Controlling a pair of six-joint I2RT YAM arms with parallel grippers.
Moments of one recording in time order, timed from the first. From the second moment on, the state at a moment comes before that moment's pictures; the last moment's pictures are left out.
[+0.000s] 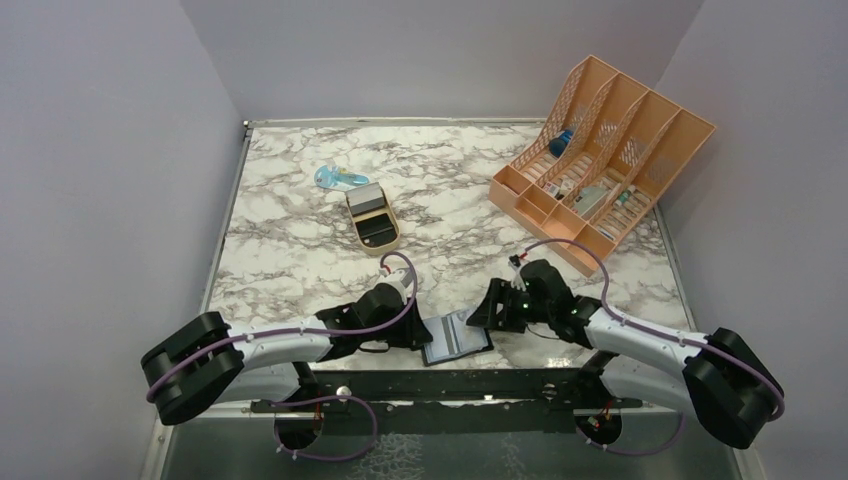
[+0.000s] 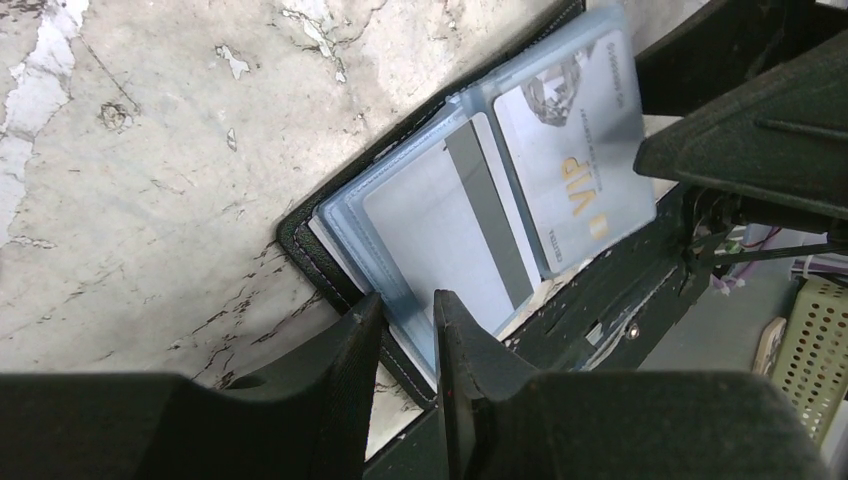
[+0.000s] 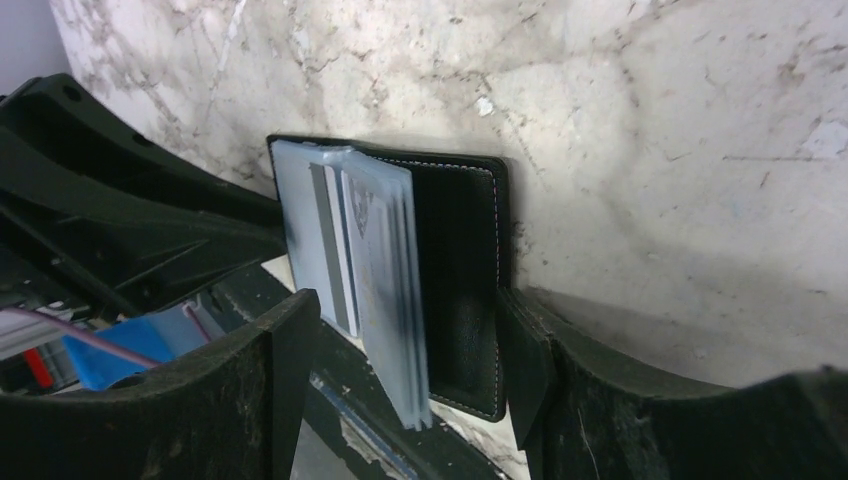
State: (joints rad) left arm -1.00 1.15 0.28 0.16 0.09 -0.92; right arm 0.70 1.07 0.30 0.01 -0.31 0.87
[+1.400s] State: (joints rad) left arm -1.00 1.20 0.39 0.12 0.02 -0.88; right arm 0.71 1.24 0.31 0.42 -0.68 0.98
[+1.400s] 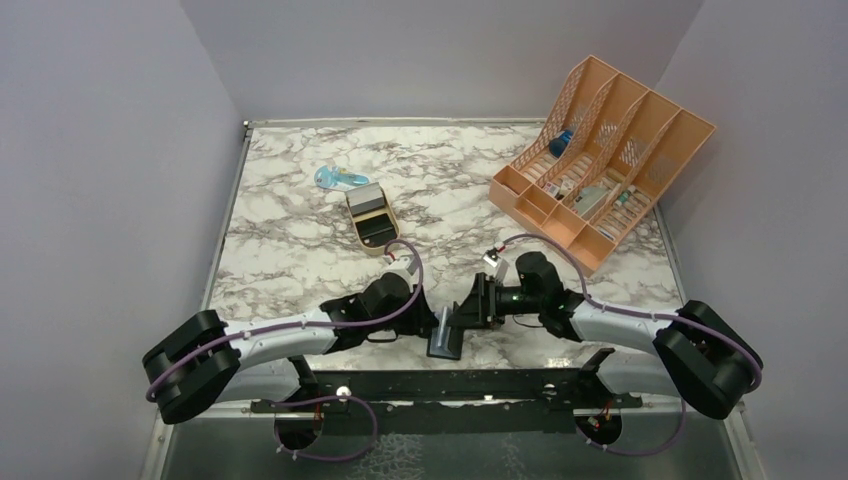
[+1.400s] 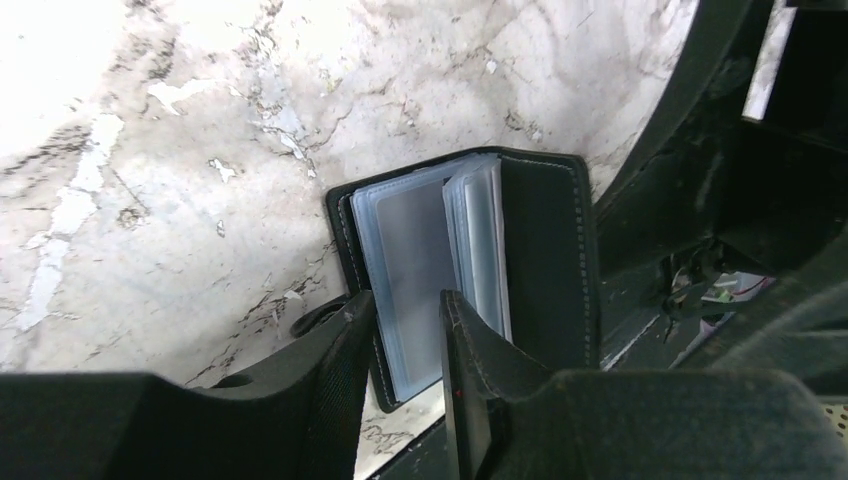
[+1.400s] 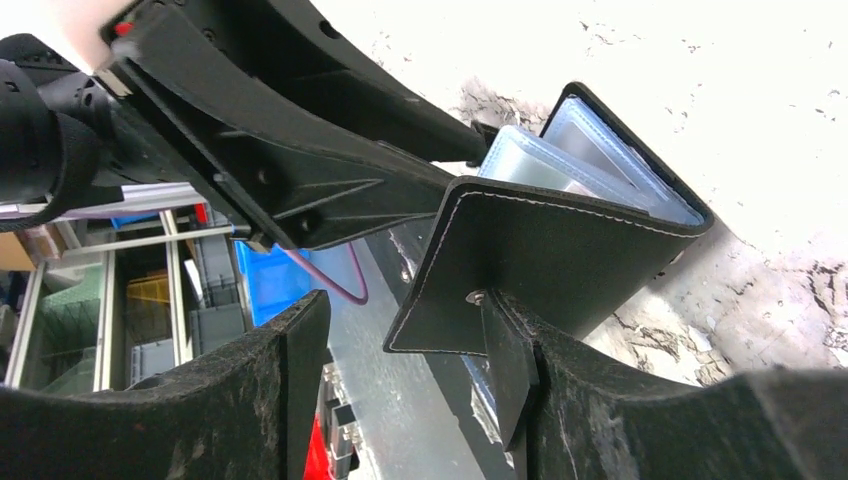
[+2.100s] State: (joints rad) left arm -0.97 1.10 0.37 -0.04 -0.04 -0.86; right arm 0.80 1.37 0.50 0.10 -0.46 0.83
